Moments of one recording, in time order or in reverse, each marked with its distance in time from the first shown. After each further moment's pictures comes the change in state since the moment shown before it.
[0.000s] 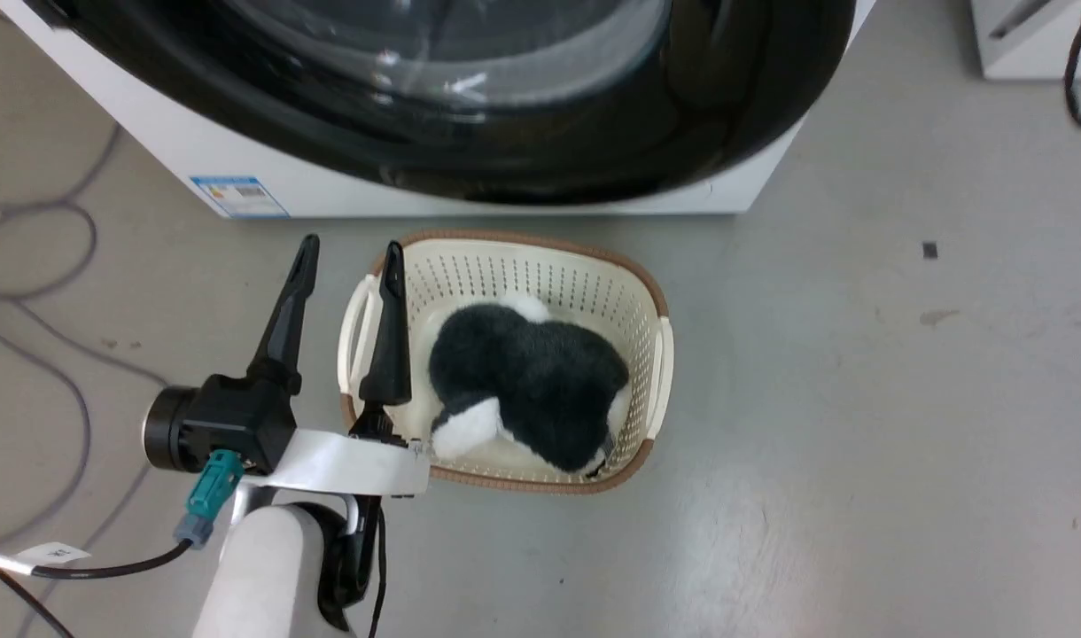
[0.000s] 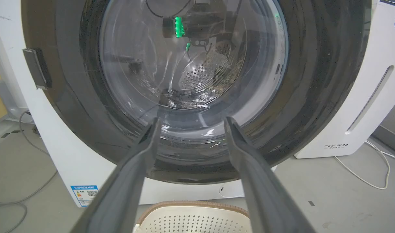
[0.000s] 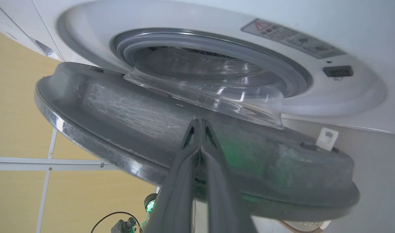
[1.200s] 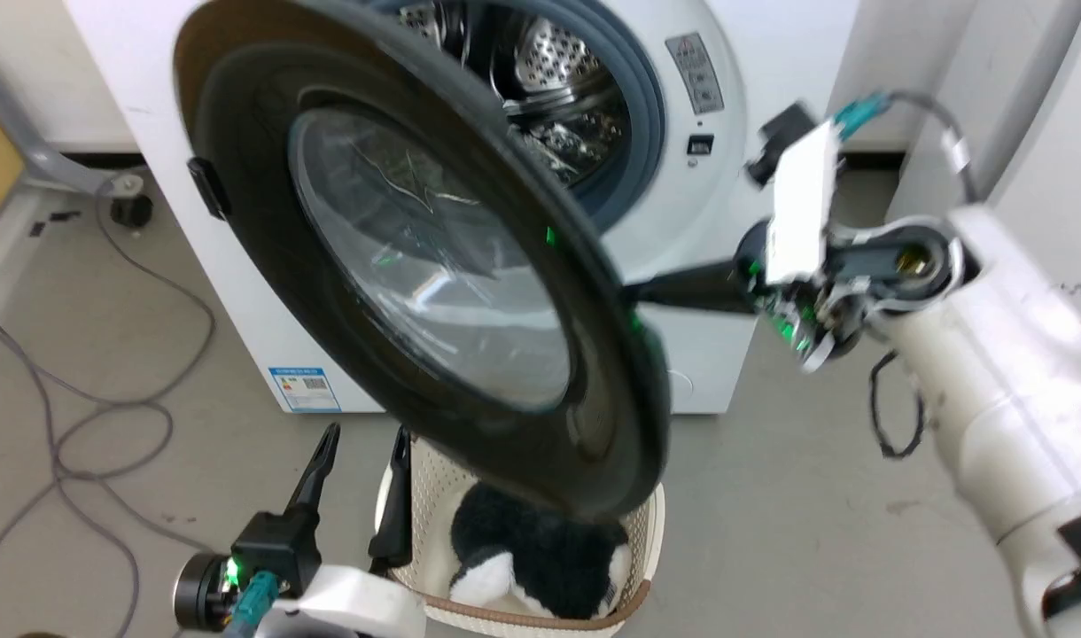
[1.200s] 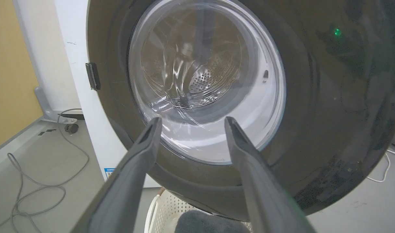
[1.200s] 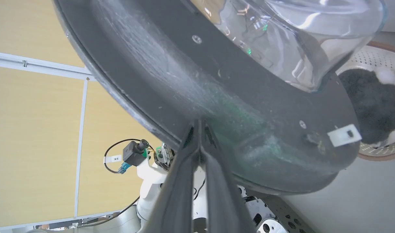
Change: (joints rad) left arm 0.231 0.002 0.003 0.136 0.016 0.008 0.000; right arm 0.616 0.032 0.013 -0.312 0.125 0.000 0.209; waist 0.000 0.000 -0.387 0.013
